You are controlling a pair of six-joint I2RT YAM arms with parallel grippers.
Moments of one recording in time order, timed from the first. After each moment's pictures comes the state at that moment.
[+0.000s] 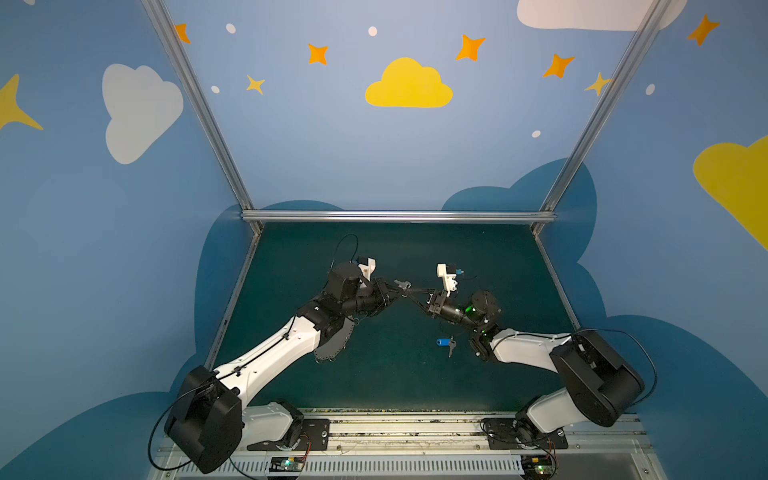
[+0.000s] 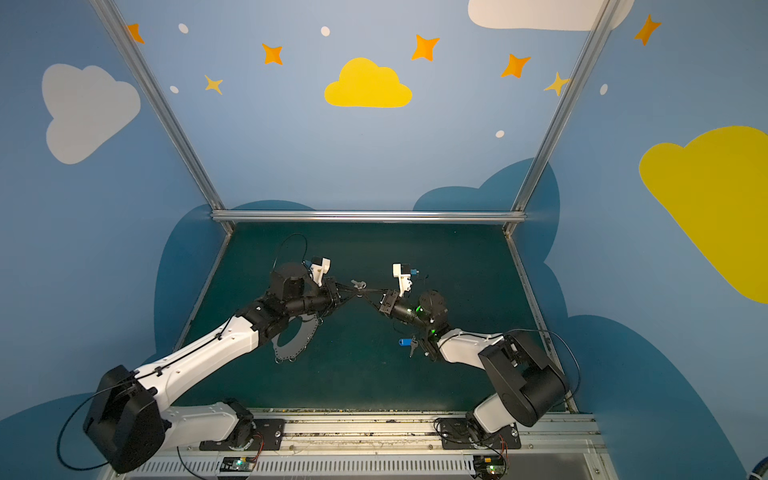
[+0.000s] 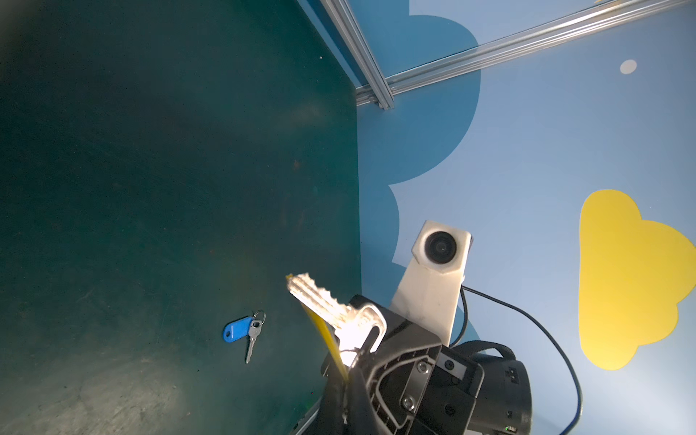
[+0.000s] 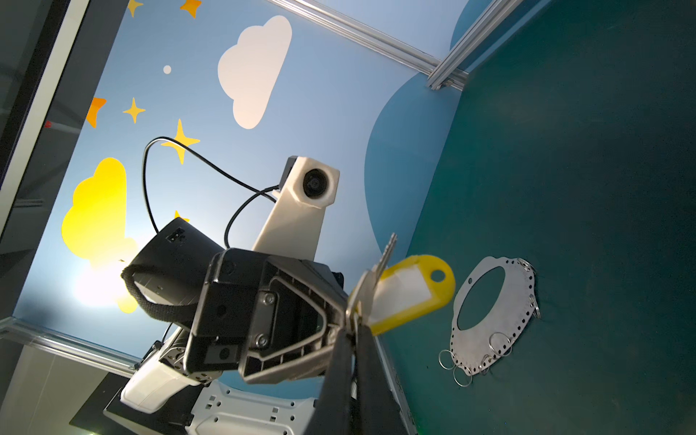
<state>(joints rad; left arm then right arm) -0.58 1.27 0.87 0.01 0.44 -1.14 0.66 1.51 0.53 1.10 -0.56 1.24</state>
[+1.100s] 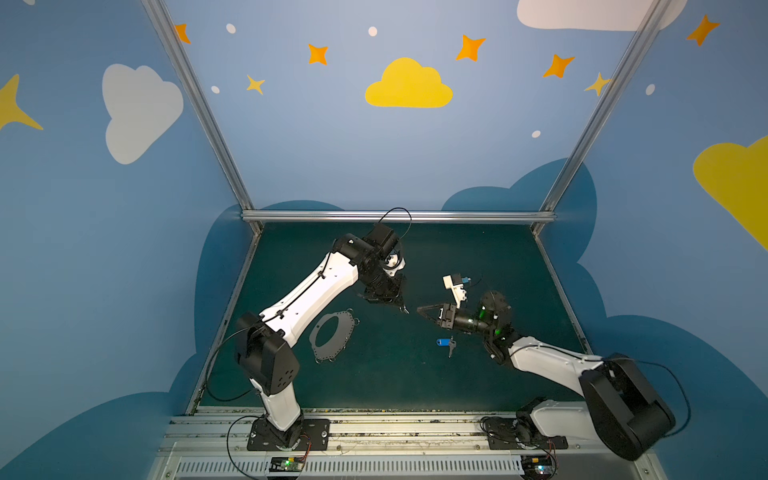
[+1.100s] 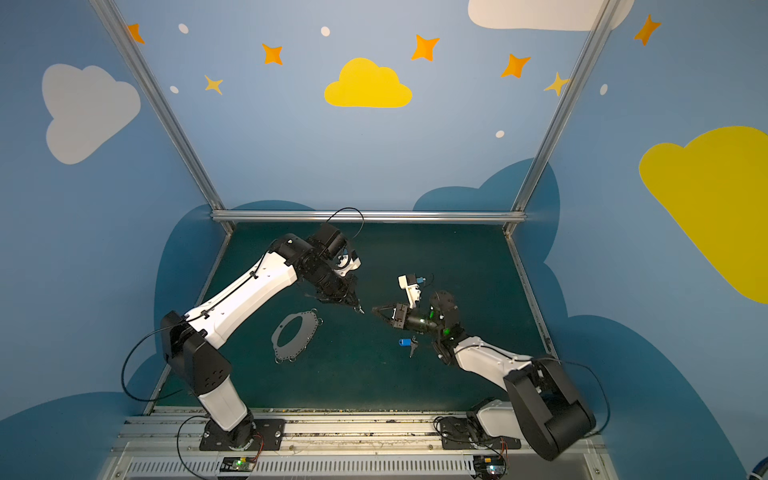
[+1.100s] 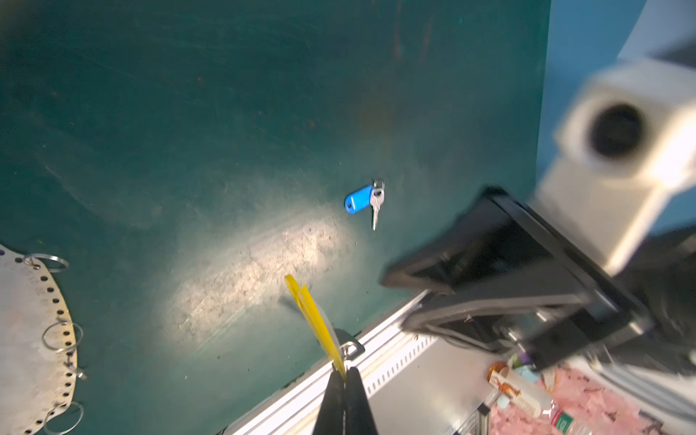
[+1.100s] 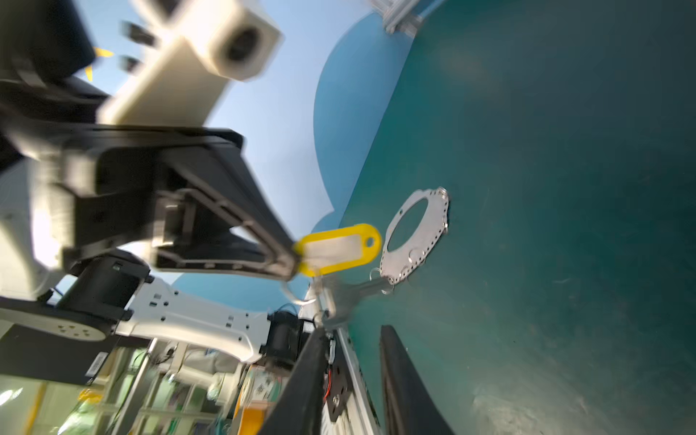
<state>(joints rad) -0.62 1.75 1.76 -1.26 0.46 -0.41 0.55 1.36 0.46 0.74 -0.78 0.96</state>
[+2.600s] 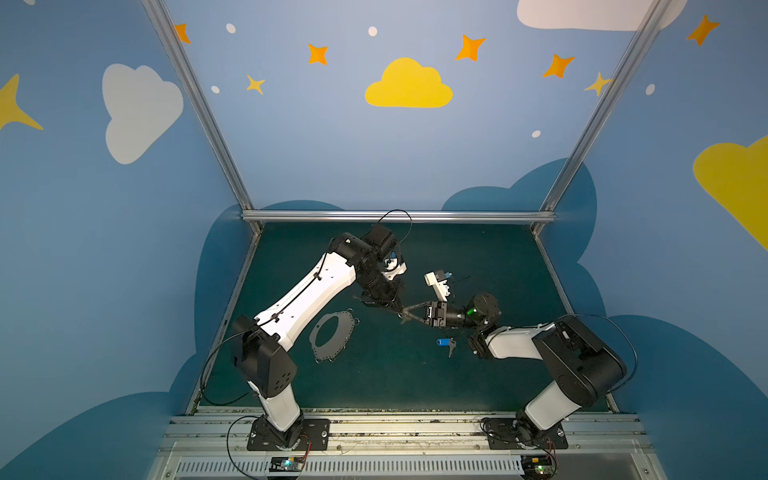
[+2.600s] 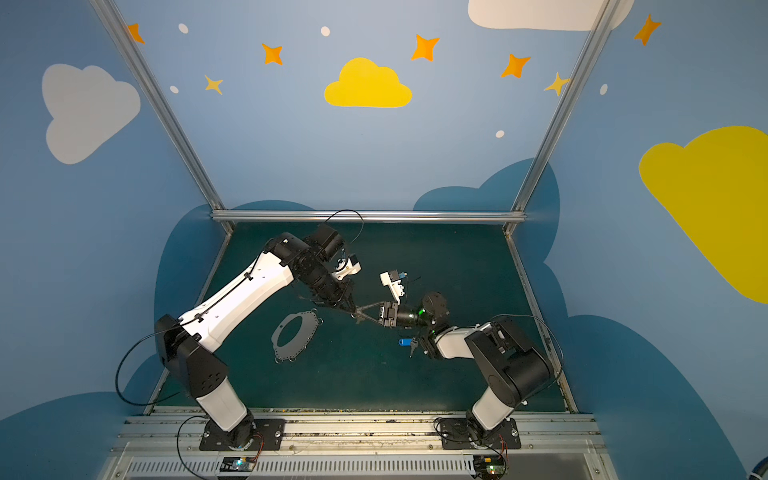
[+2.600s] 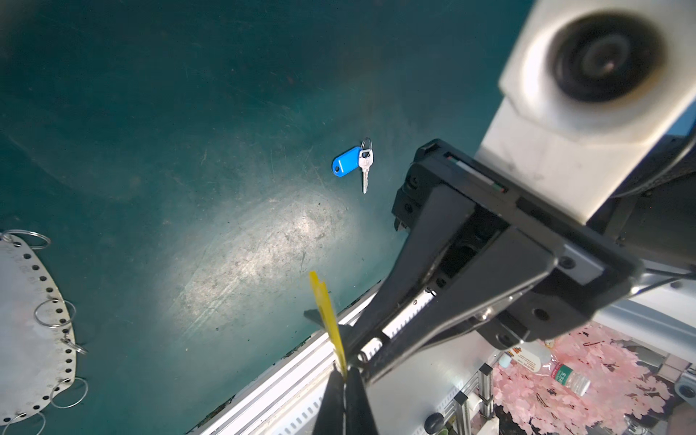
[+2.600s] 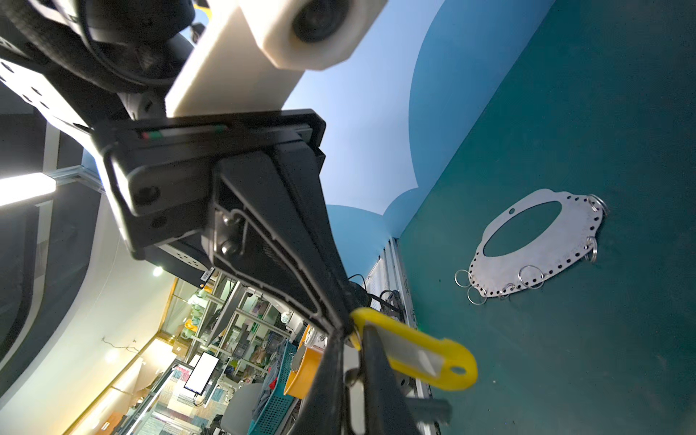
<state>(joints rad) -0.61 1.72 1.76 -1.33 0.50 -0.34 0.62 1.62 0.53 1.30 -0.97 1.20</state>
